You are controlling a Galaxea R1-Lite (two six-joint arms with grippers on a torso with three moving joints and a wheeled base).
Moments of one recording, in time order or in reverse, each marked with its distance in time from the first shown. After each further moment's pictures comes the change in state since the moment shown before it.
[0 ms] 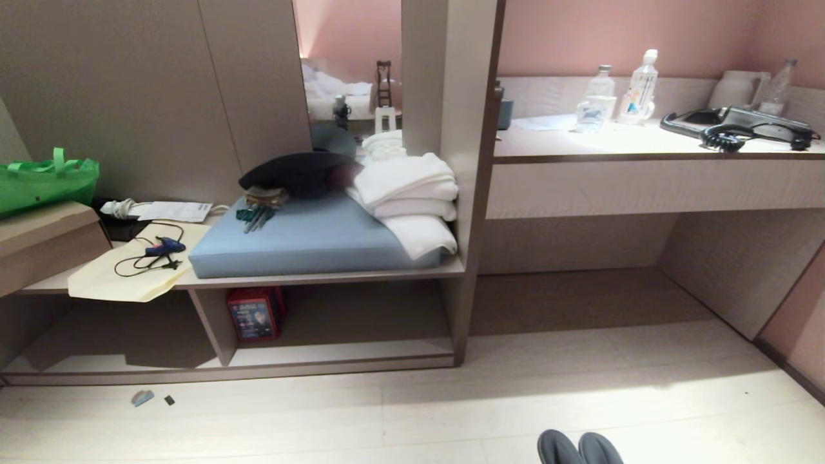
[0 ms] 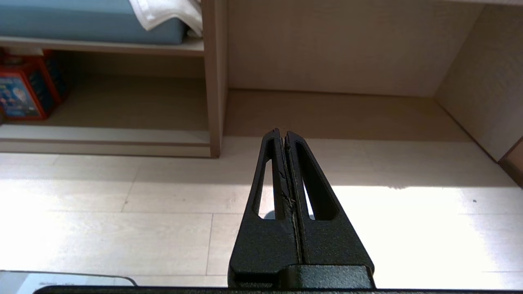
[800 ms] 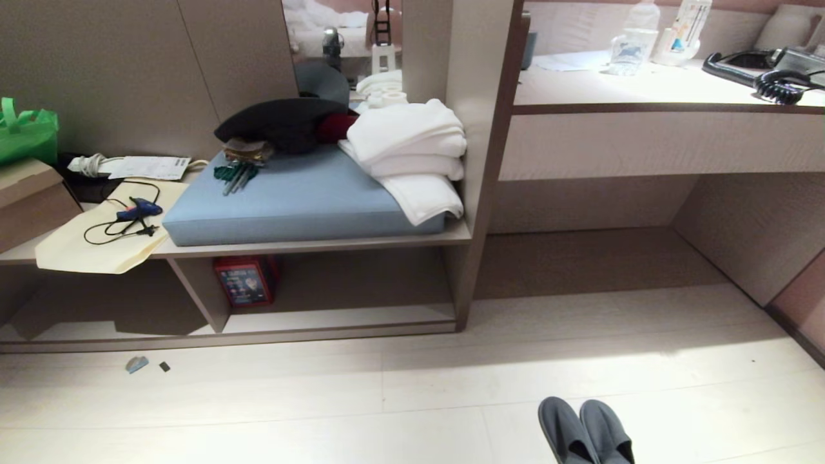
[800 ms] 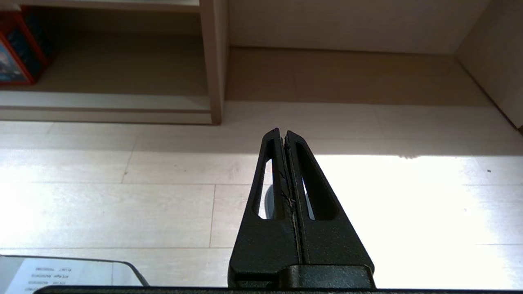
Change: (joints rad) left arm 0.001 0.000 0.000 0.000 0.000 0.000; right arm 0.000 0.000 -0.001 0.000 0.000 0.009
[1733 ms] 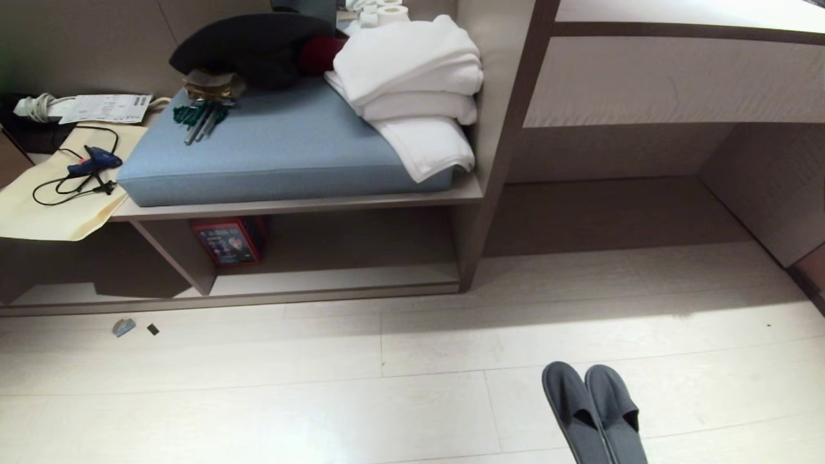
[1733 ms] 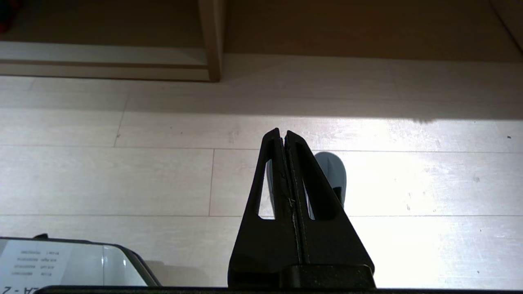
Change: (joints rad) left arm 0.000 0.000 0.000 -0.001 0.000 0.002; right arm 0.000 0.000 0.000 0.001 0.000 -0.008
